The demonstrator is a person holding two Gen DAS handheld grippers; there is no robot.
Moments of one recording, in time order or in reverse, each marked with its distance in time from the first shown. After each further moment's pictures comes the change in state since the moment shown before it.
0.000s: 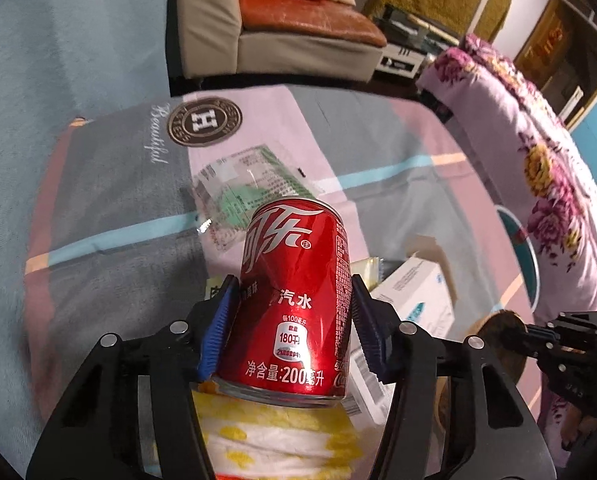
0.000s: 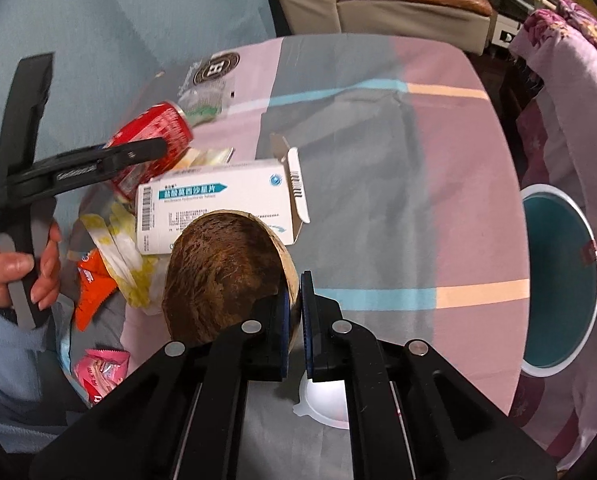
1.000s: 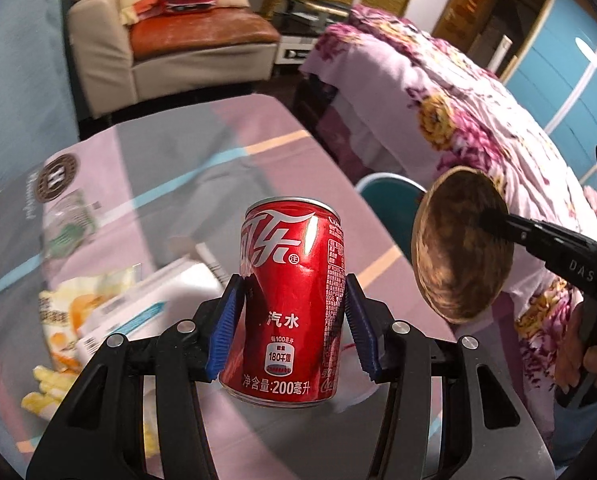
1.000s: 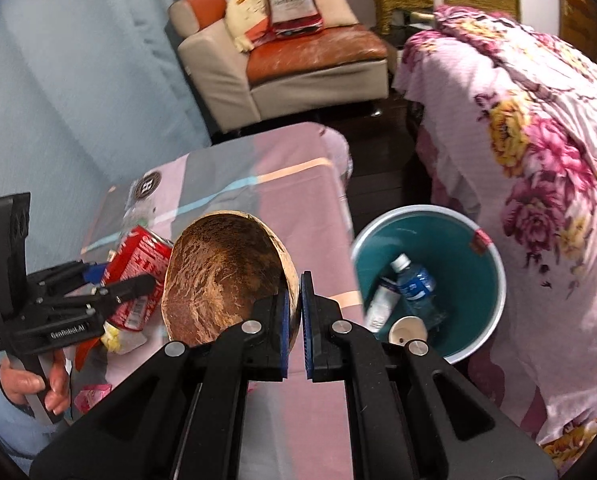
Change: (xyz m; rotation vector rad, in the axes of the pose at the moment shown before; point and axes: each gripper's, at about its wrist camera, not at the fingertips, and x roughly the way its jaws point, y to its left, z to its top) left arm -0.013 -0.185 -0.016 0.232 0.008 -0.164; right arm -0.128 -0.124 -0.034 0.227 -0.301 -0.115
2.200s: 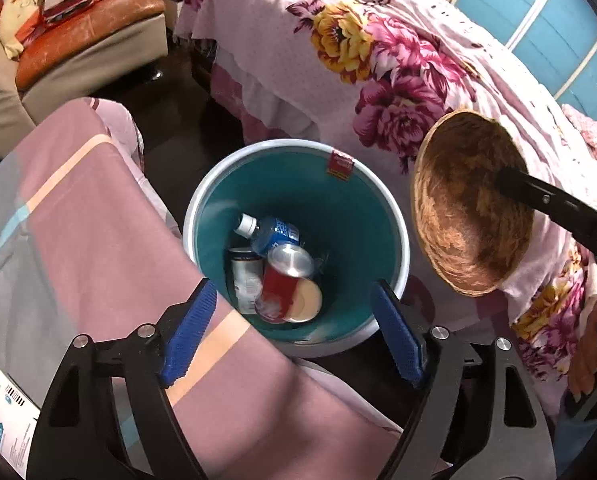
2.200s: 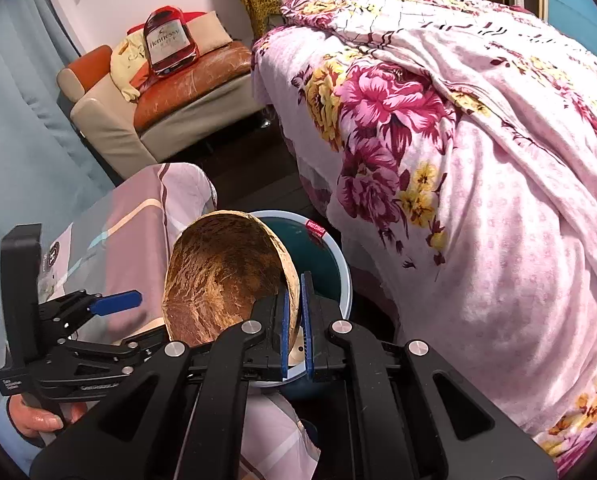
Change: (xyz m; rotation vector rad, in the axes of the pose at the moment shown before) left arm 0.153 -0.167 0.044 0.221 0.173 -0.094; right arm -0.012 -0.174 -0.014 0.243 -0.048 -0.194
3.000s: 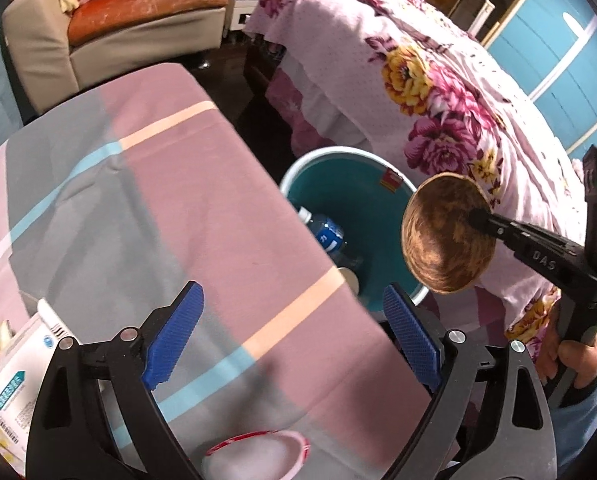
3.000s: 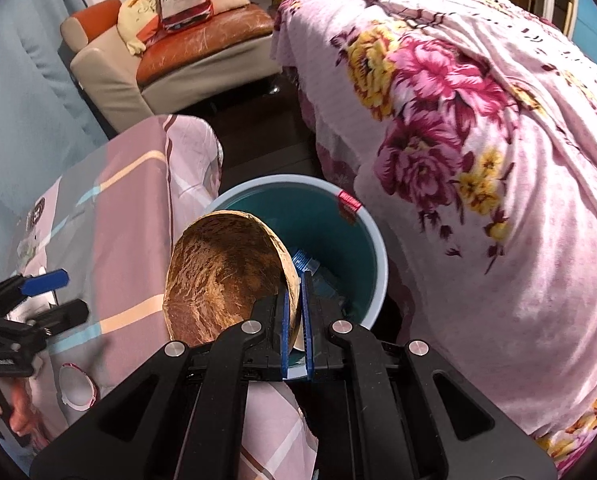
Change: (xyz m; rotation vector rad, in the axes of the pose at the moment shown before) left arm -0.056 0.083 -0.040 -0.172 -0.057 0.004; right arm 0.045 0.052 -0.011 -0.106 0.117 -0.046
